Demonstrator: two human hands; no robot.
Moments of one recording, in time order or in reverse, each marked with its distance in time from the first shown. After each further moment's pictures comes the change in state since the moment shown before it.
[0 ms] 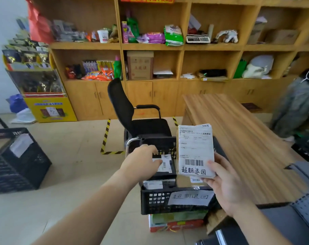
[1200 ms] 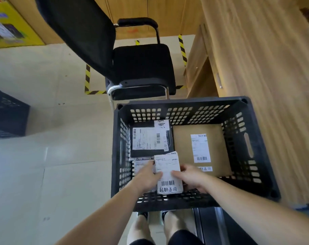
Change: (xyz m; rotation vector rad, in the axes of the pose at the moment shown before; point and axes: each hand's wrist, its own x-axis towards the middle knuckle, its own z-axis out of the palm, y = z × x) left_hand 0.186 -0.092 0.287 -0.612 -0.690 -0.629; right_hand 0.287 0.238 -0.049 -0.833 -0.324 0.987
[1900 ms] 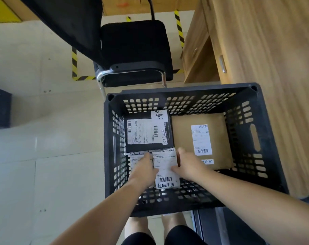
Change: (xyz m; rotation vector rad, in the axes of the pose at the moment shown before) left_hand 0.039 -0.014 0.005 0.246 0.117 0.043; right_hand 0.038 -0.009 -0.003 -0.648 0.221 -0.250
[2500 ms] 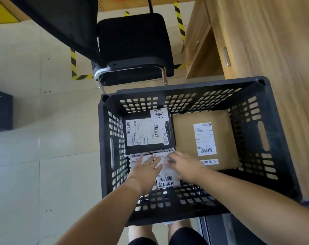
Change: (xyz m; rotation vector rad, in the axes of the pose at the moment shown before) left_hand 0.023 -0.019 0.005 1.040 -0.259 0.390; right_hand 0.041 0.028 0.034 -0.396 -0.053 -0.470
